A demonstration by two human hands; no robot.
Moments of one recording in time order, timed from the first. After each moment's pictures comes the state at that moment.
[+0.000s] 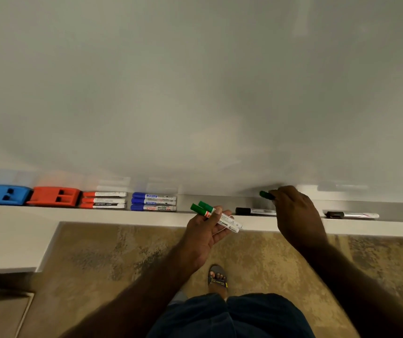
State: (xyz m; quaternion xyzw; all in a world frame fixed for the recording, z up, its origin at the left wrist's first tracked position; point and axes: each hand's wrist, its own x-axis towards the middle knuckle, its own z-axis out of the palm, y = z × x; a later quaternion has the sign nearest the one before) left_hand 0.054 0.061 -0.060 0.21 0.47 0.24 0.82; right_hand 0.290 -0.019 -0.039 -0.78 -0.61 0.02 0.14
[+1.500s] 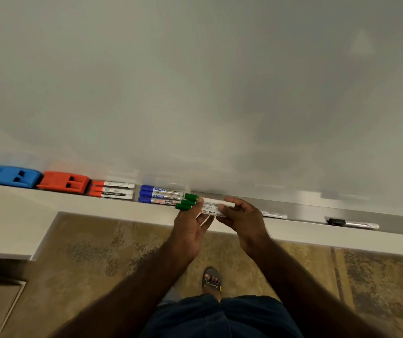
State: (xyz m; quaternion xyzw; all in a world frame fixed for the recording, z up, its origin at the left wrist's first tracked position) left_hand 0.024 0.075 -0.073 0.09 0.49 0.39 0.77; right_hand 0.166 0.027 -0.061 -0.60 -0.09 0.56 0.57
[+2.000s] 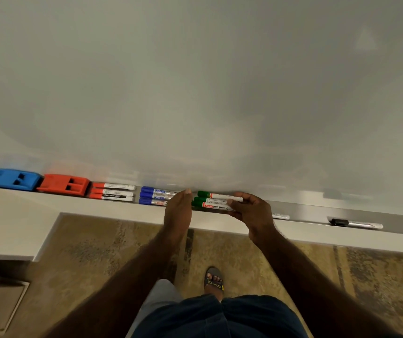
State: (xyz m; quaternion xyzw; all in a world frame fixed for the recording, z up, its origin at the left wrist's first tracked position) left_hand 0.004 0.109 -0.058 0.45 0.61 0.29 0.58; right_hand 0.197 0.045 -0.078 -0.65 -0.11 0.53 0.53
